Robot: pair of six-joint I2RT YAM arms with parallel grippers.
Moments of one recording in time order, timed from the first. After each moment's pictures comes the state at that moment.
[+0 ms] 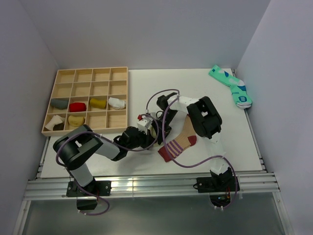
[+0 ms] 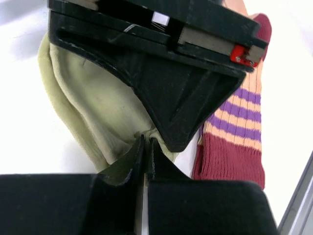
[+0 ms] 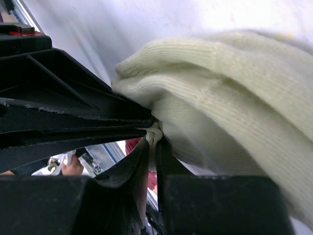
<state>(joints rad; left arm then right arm) -0.85 1.70 0.44 0.85 0.12 -0.43 0.56 2.25 1.56 -1.09 -0.78 -0.32</state>
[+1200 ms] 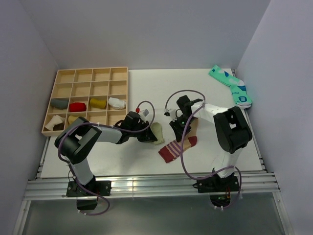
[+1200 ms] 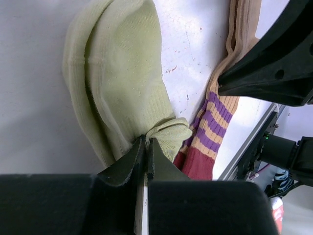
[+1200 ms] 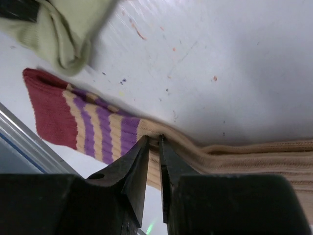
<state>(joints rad) -0.68 1.77 0.71 0.35 0.41 -0.78 0.40 1.81 1.11 -0.80 -0.45 -0.35</state>
